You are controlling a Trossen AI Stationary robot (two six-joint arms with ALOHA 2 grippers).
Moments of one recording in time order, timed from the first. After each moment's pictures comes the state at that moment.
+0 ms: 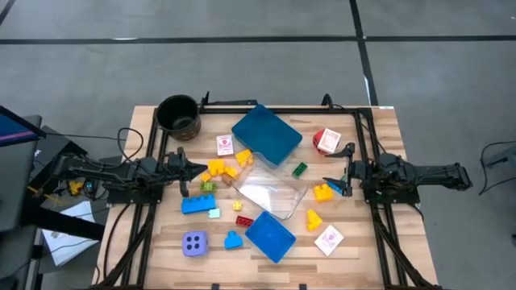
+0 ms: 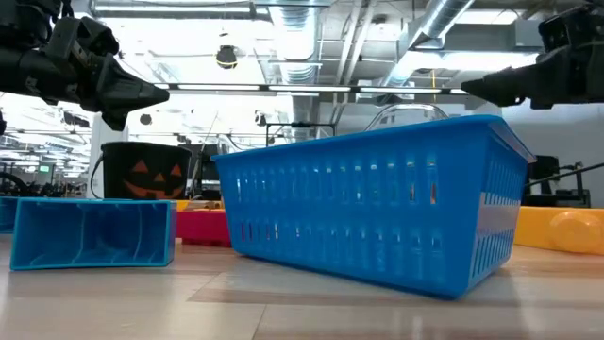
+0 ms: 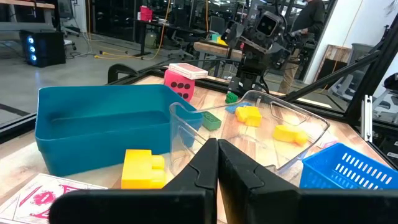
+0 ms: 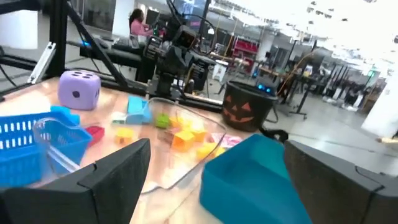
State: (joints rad) left arm -0.08 0.27 0.01 0.21 -0.34 -0.20; right arm 0.01 0.03 0.01 0.05 0.13 -0.28
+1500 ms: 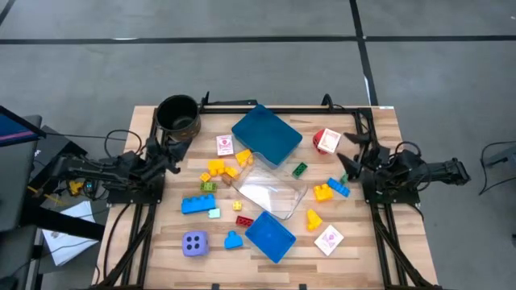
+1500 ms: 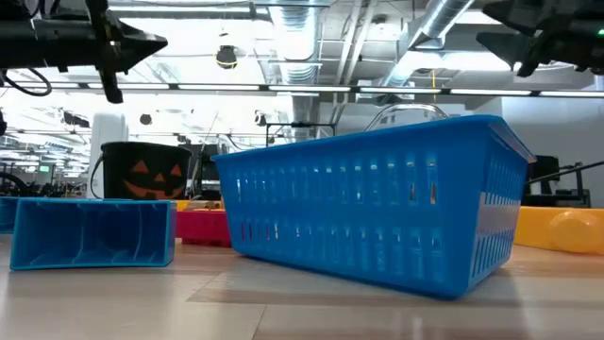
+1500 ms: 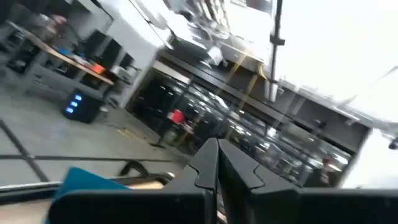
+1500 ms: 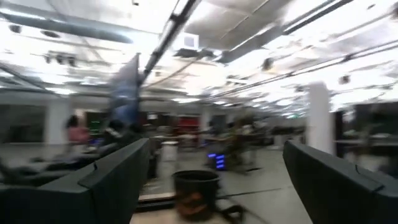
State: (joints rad) left arm -0.05 0.30 0.01 0.73 -0.62 -0.37; right arm 0.09 0.03 0.02 0.51 0.46 -0.26
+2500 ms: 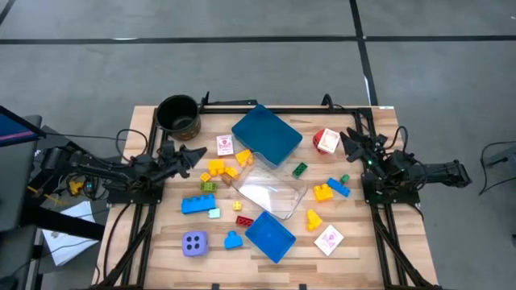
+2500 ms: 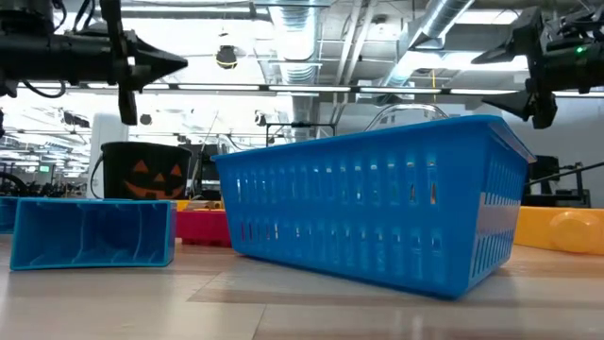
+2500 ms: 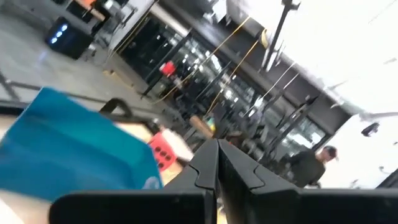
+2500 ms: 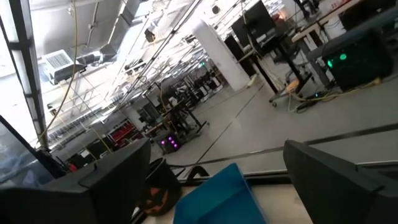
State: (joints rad) left arm -0.04 0.61 0.01 0.88 -0.52 -0.65; right arm 0.06 0.03 0.03 0.28 0.92 0.42
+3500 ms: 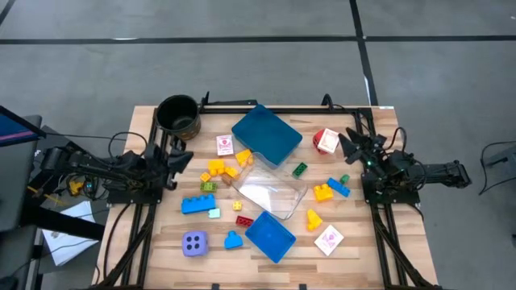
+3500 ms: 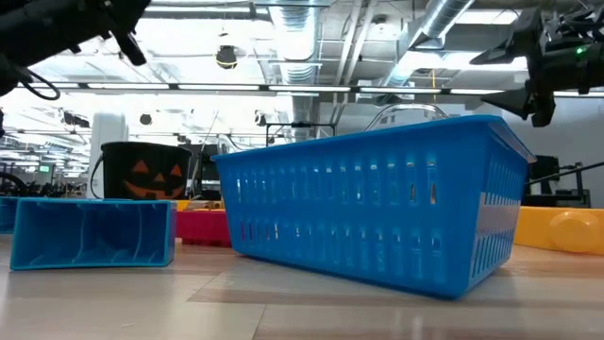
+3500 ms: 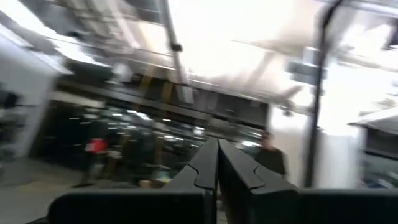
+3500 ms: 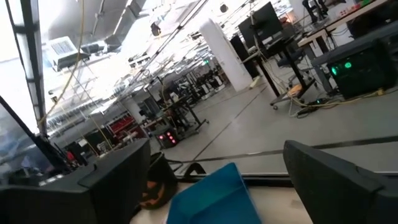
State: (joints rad) left arm -0.04 0.61 0.01 1.22 -0.15 -0.16; right arm 0.05 0.03 0.03 0.27 0.88 0.36
